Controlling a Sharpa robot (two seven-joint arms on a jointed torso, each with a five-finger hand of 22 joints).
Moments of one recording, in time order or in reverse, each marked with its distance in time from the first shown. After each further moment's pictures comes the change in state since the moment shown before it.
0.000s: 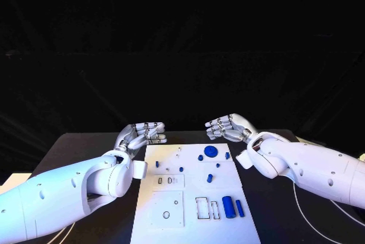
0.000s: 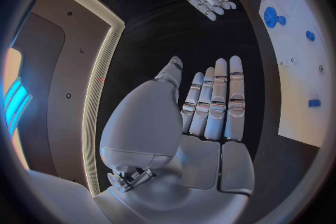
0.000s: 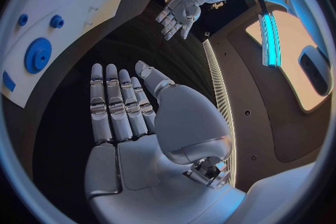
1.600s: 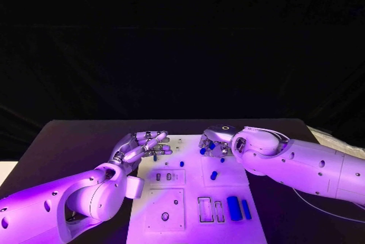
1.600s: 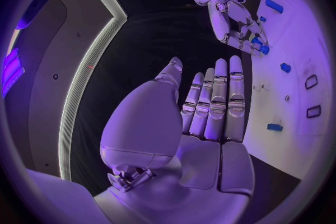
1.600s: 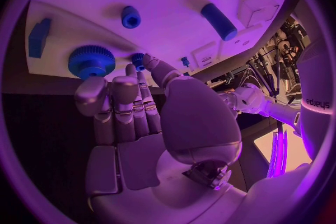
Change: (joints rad) left arm 0.001 -0.080 0.013 0.197 0.000 0.082 -0.021; left_hand -0.004 0.004 -0.010 -0.010 0.000 0.000 0.004 -0.014 -0.002 0.000 0.000 -0.021 0.000 0.000 0.000 -0.019 0.017 0.000 0.007 0.000 -0.004 -0.004; right arm 0.054 0.020 0.014 0.093 -0.999 0.193 -0.427; right_hand -0.021 -0.142 0.103 0.140 -0.032 0.131 -0.074 0.000 0.004 0.126 -0.086 -0.013 0.005 0.372 -0.130 0.905 0.731 -0.039 0.338 -0.133 1.022 0.878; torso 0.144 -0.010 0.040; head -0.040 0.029
